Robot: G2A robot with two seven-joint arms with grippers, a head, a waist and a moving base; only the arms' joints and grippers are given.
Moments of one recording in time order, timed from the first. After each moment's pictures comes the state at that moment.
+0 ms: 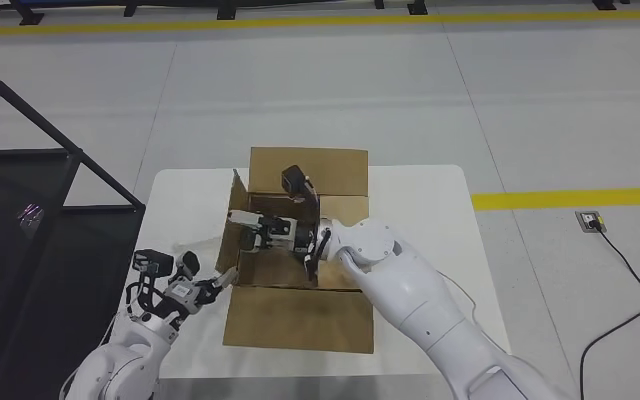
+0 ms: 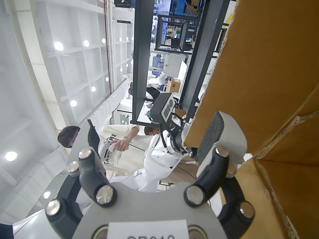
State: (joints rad) left arm 1.43 -1.13 -1.63 -1.80 0.87 -0.32 -0.26; right arm -0.38 -1.62 0.79 -0.82 0.48 -0.35 0.88
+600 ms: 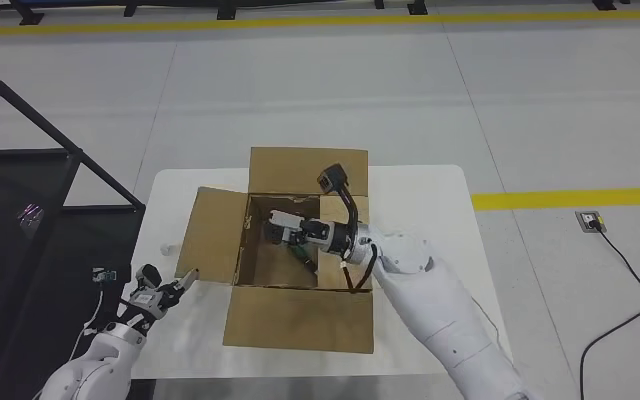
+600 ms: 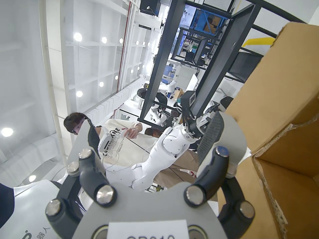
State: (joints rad) left arm 1.47 -1.12 -1.75 -1.68 0.83 -0.28 -0.26; right arm -0.58 -1.52 1.02 -1.09 0.37 -0.46 0.94
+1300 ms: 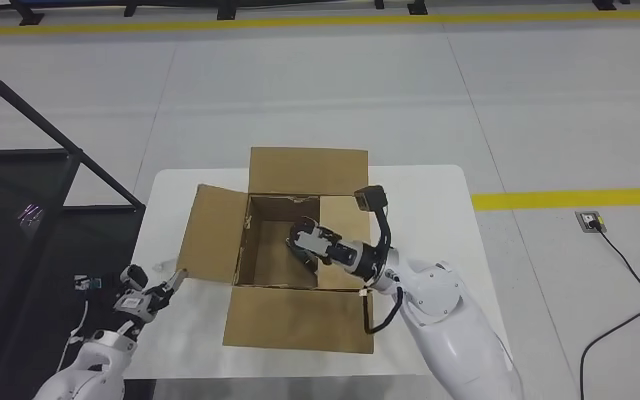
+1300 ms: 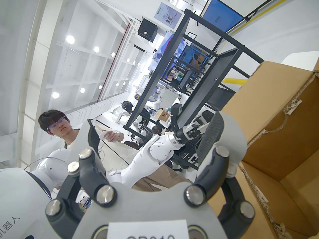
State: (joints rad) left arm 1.56 -1.12 -1.81 -1.78 0.85 -0.26 -0.15; right arm -0.84 -1.47 1.14 -1.44 0.12 -0.50 0.78
